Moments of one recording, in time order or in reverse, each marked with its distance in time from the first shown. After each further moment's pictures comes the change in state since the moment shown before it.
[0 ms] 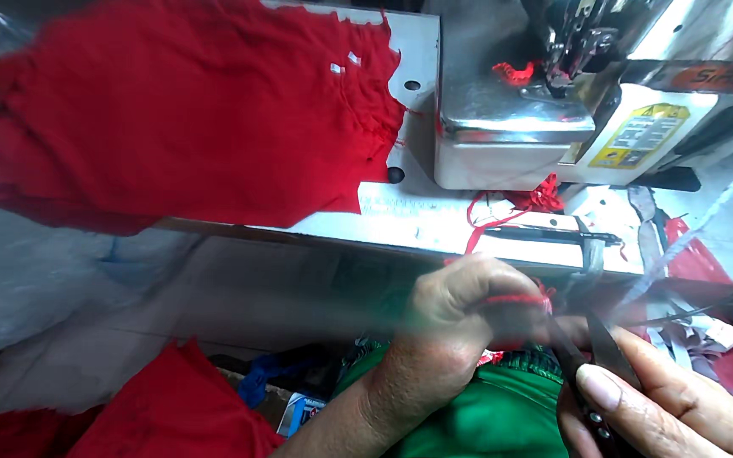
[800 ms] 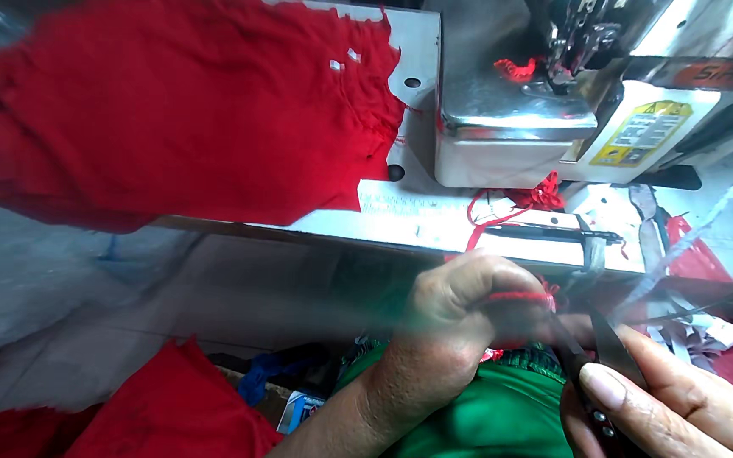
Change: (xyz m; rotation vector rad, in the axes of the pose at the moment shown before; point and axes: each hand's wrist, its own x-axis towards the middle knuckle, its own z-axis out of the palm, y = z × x) left_hand 0.002 0.003 -0.001 0.032 -0.004 0.021; right_hand 0.001 -0.001 -0.002 -0.032 -0.010 -0.019
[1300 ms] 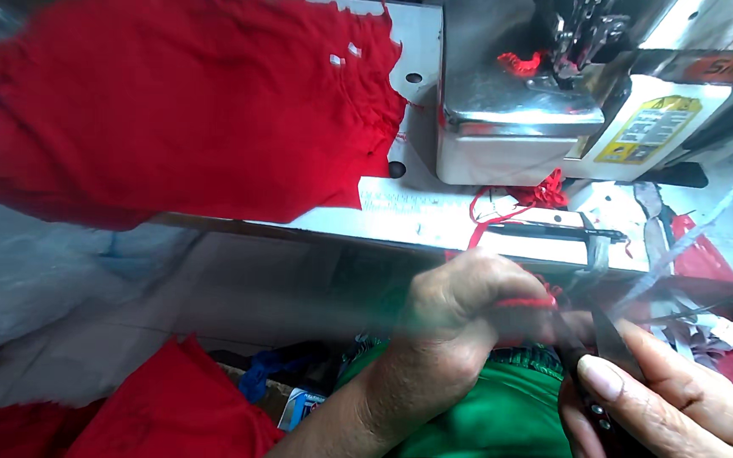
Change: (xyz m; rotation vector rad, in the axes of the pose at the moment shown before) left_hand 0.000 0.000 -0.004 0.178 -0.024 0.116; right_hand 0.003 0.002 0.003 0.024 0.032 0.013
